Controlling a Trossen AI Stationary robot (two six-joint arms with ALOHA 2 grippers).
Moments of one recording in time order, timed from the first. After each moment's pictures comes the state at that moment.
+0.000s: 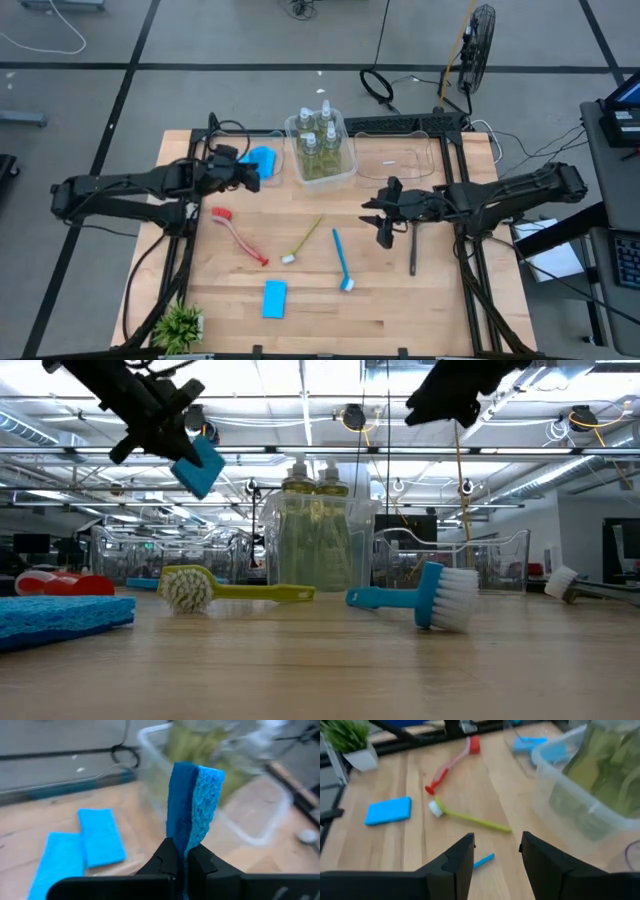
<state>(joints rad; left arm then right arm) 0.22 0.87 0.71 -0.48 -0.48 -0.76 0.17 1.12 0.90 -0.33 0.28 0.32</state>
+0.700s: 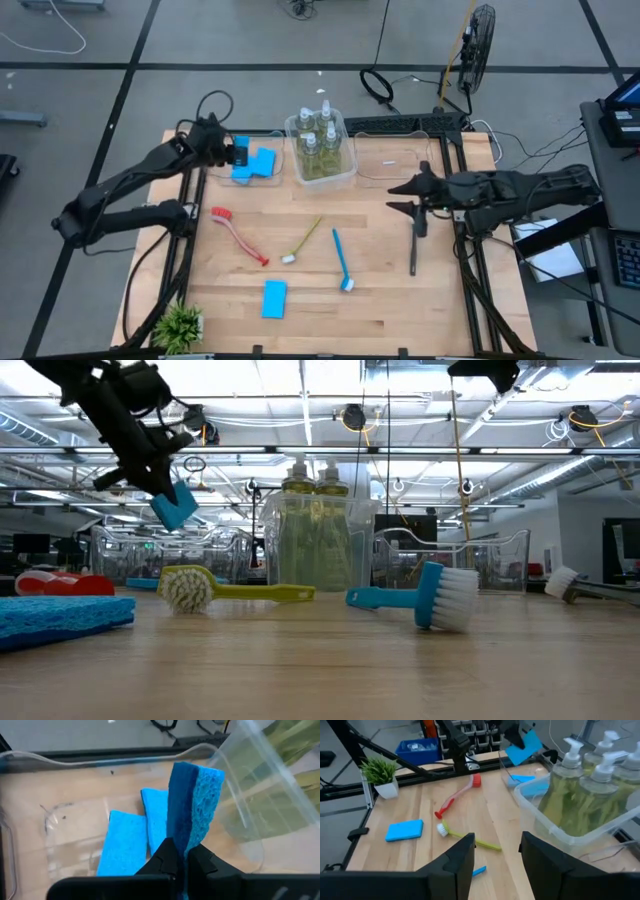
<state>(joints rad) 0.81 0.93 0.71 -0.58 -0.02 -0.56 0.17 0.81 0.90 -0.47 0.29 0.24</state>
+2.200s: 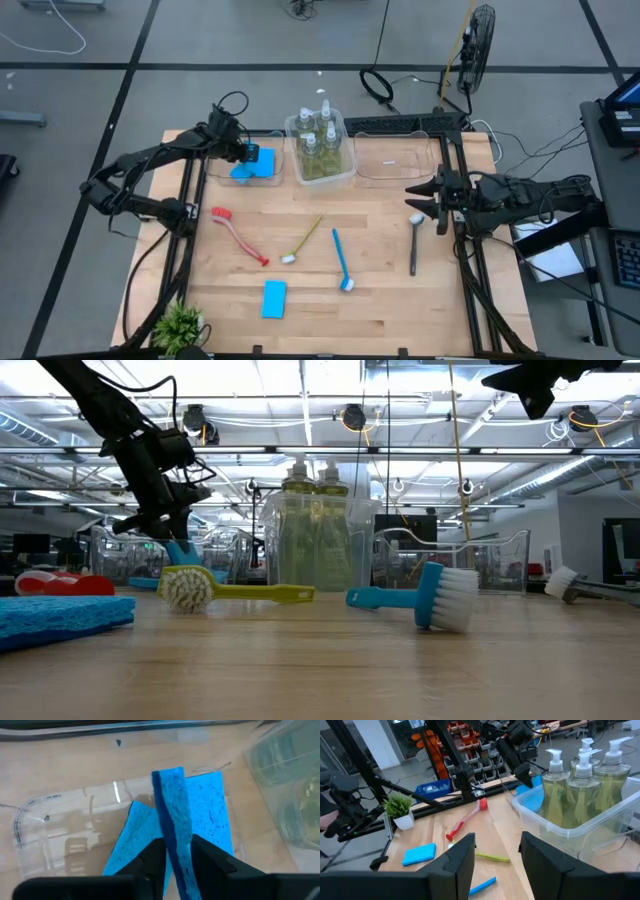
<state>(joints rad) 0.96 1.30 0.71 -0.41 0.13 -0.45 0.16 0.45 0.61 -0.32 0.29 0.32</state>
